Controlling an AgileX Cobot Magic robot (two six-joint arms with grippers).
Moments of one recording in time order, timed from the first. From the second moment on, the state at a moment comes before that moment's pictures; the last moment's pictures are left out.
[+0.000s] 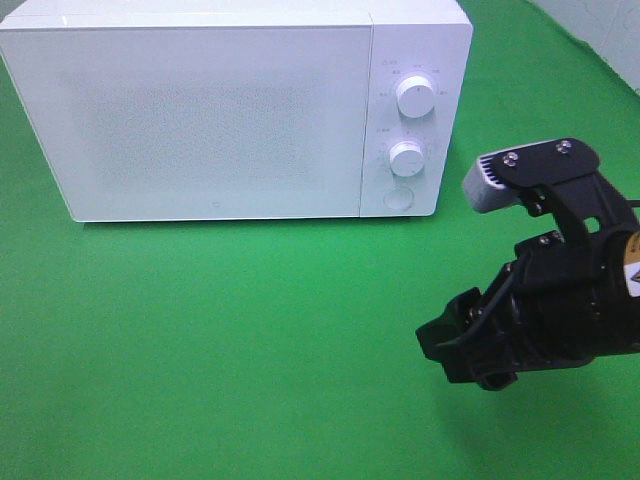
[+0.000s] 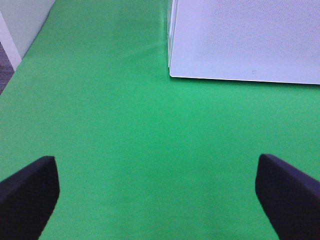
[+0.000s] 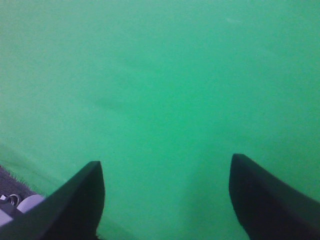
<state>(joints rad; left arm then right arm) 0.01 0.00 -0.52 -0.05 1.07 0.00 0.67 1.15 -0.50 0.04 0.28 0.11</state>
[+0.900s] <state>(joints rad) 0.01 0.00 -0.52 -0.05 1.07 0.00 0.32 0.50 -0.54 -0.01 0.75 0.16</state>
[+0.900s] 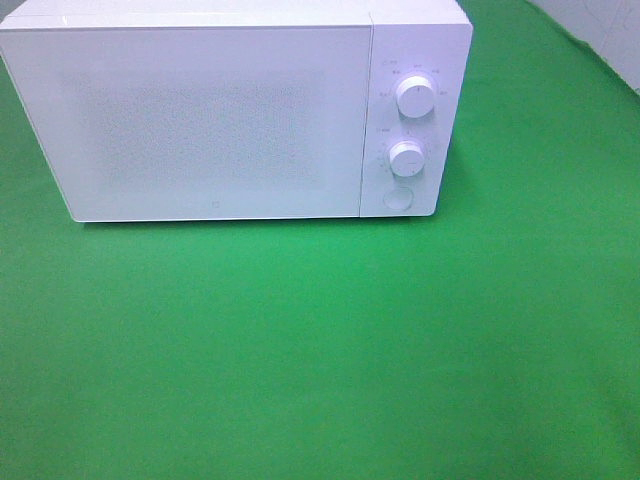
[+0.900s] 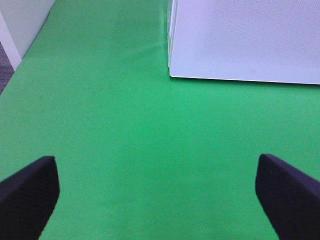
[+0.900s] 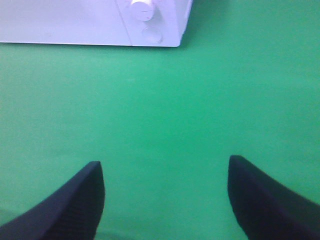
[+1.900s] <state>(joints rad) 0.01 0.00 -0.52 -0.05 1.07 0.00 0.10 0.00 -0.49 -0.01 0.96 0.11</state>
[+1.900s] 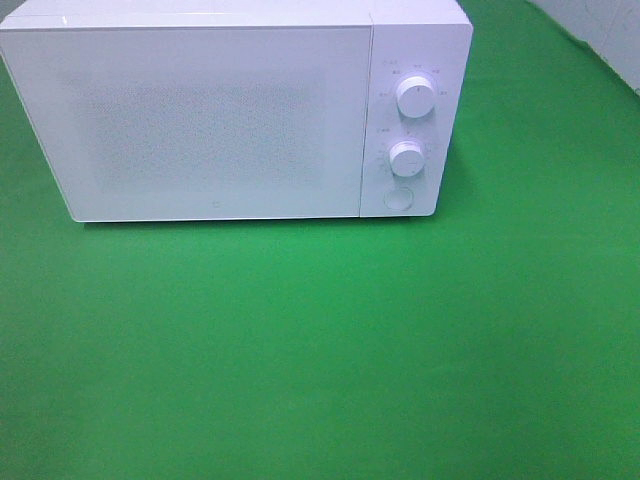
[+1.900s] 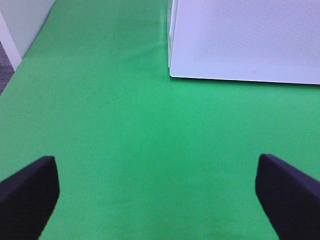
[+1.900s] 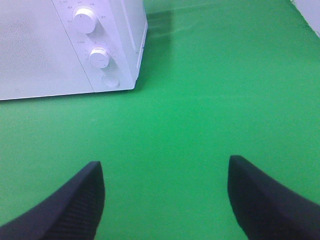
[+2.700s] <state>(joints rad) 0.01 0.00 -0.52 -0.05 1.07 0.00 0.10 0.01 -0.50 -0.01 0.95 0.11</state>
